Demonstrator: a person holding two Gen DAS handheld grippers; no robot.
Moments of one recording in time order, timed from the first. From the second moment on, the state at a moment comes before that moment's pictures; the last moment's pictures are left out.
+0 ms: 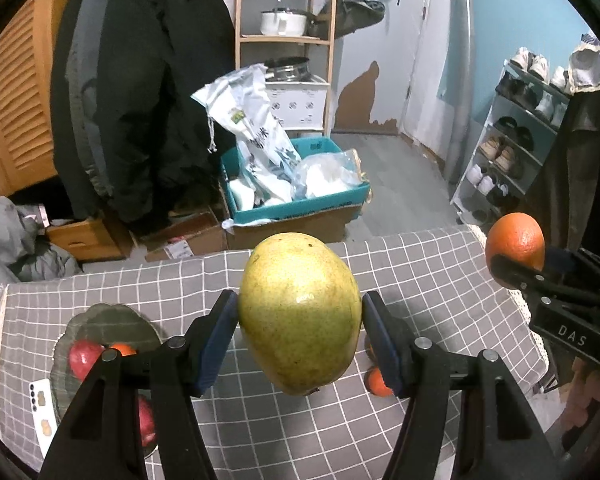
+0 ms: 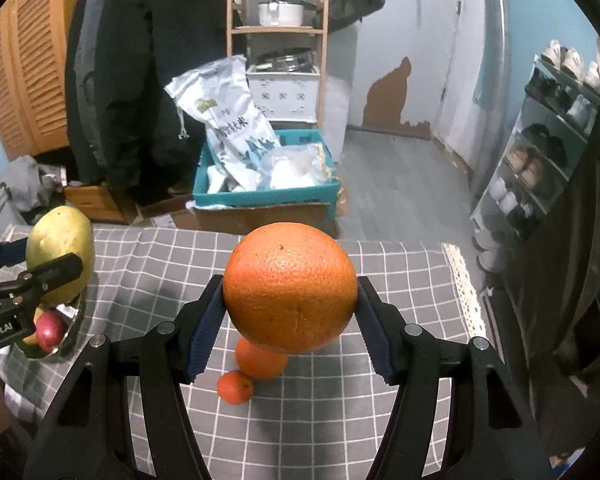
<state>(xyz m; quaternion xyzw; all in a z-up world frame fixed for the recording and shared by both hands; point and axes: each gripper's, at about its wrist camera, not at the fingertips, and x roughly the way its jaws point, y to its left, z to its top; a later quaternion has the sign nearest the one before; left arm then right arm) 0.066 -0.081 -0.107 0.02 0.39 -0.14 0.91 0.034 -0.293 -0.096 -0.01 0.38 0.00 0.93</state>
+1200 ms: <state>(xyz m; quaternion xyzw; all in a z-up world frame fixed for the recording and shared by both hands) 0.048 0.043 -0.100 -0.04 0.37 -0.04 0.93 0.070 -0.160 -0.076 -0.04 0.37 0.11 0.92</state>
